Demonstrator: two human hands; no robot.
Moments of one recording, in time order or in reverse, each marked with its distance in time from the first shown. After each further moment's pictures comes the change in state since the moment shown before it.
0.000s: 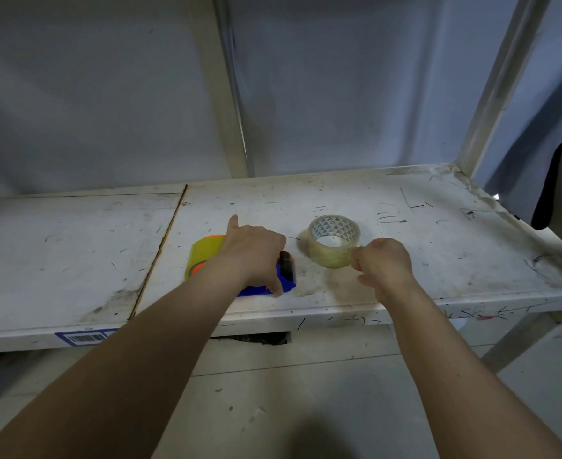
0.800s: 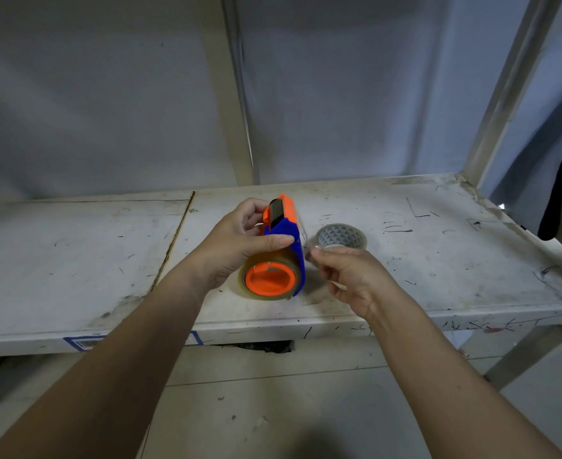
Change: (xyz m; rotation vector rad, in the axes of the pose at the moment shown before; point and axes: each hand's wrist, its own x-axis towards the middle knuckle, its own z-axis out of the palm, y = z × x) left_hand -0.023 -0.032 -0.004 -1.534 0.242 0.078; right_hand -0.034 -0.021 0.027 0.304 -0.449 0.075
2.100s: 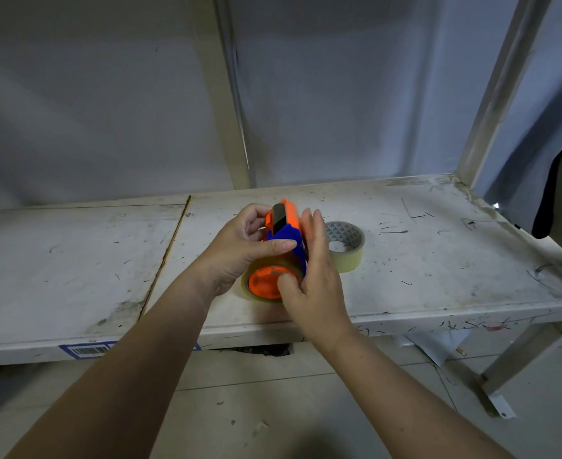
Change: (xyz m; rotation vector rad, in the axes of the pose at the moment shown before) left_hand 0.004 -0.007 0.007 -0.071 -0.009 -0.013; right_hand -0.028 0.026 0.047 -0.468 0.082 -0.738
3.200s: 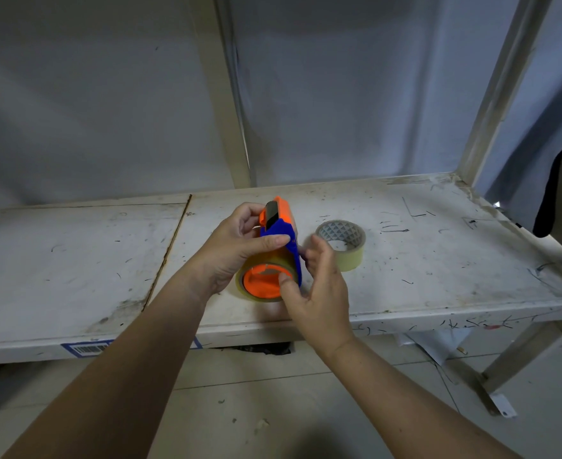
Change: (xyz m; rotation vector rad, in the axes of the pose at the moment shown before) left_hand -0.002 0.000 -0.004 -0.017 0.036 -0.022; right_hand -0.008 0.025 0.007 -0.047 0.103 0.052
